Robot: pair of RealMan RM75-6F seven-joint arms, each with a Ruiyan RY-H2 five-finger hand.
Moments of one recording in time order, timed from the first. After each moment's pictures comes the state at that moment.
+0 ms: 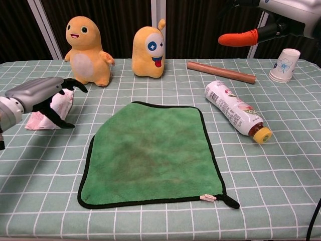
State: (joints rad) left arm -0.62 -1.81 -0.15 -0.94 1.26 0.97 -0.01; right arm 0.71 -1.39 0.20 -1.49 -1.36 1.08 0.00
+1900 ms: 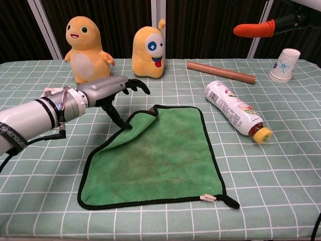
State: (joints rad) left arm -0.85 -1.94 -0.12 -0.79 1.43 0.85 -0.32; right arm 0.66 -1.36 0.22 -1.49 -1.37 1.11 0.10
